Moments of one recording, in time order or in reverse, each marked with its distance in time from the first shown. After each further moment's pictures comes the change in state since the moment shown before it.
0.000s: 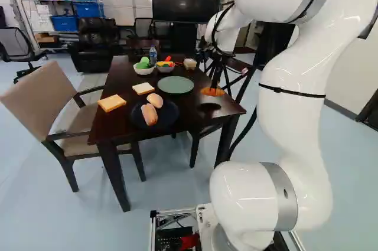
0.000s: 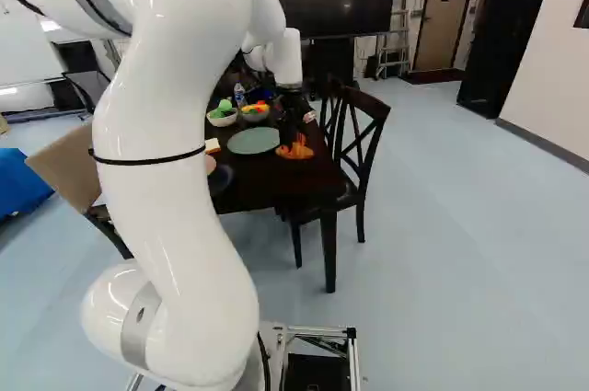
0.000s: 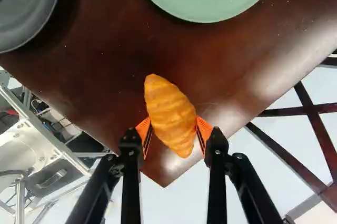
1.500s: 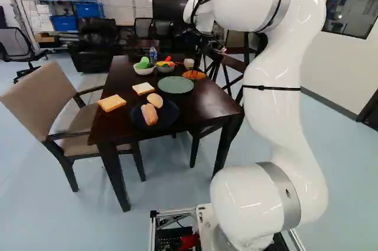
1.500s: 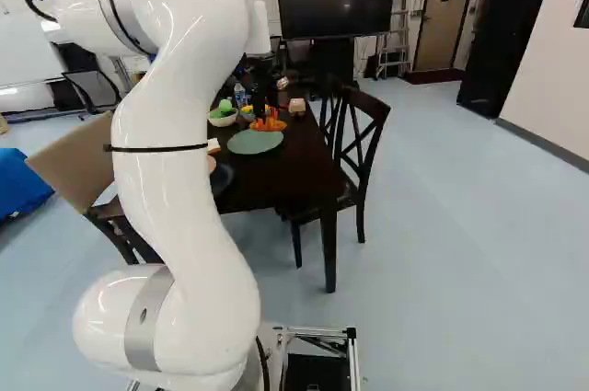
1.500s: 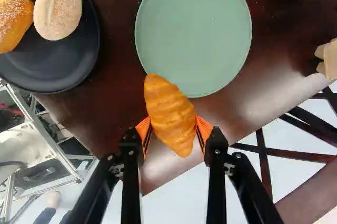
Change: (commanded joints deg) arm 10.0 -9.1 -21.4 0.0 -11.0 0.0
